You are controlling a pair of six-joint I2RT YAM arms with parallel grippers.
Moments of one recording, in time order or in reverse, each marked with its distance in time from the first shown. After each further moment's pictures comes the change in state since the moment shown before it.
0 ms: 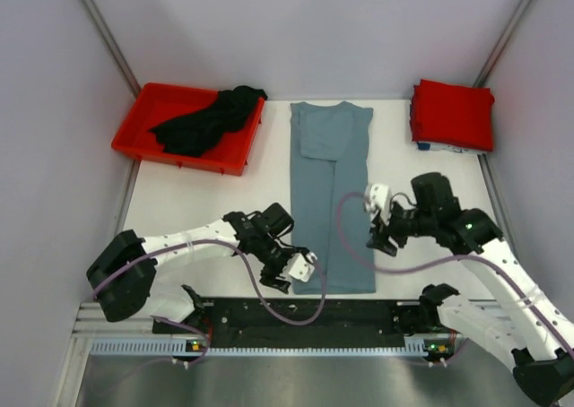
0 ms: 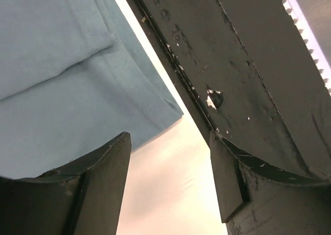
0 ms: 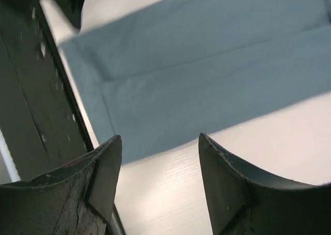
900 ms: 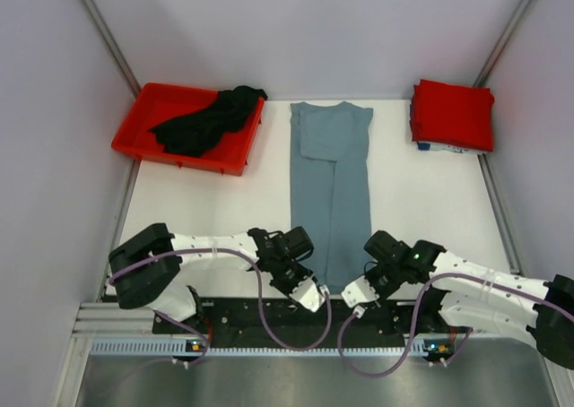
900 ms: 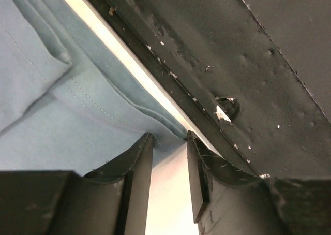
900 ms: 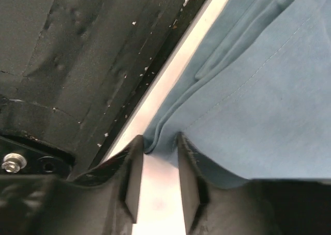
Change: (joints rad) left arm -0.204 0.113 -0.059 0.167 -0.238 0.072; right arm 0.502 0.058 -0.529 0.067 0.186 -0.814
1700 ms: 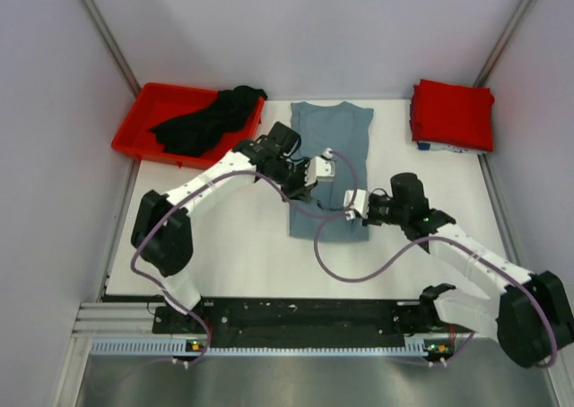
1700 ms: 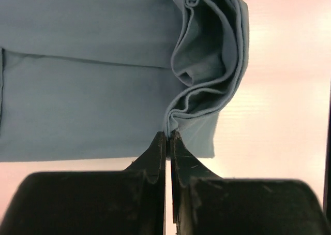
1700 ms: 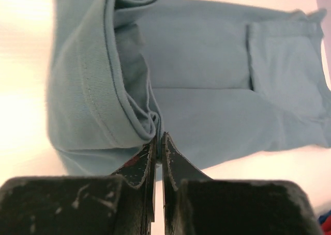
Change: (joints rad) left arm 0.452 0.198 0.660 -0.248 0.096 -0.291; right arm -0.441 0.113 0.138 0.623 -0.145 0.288
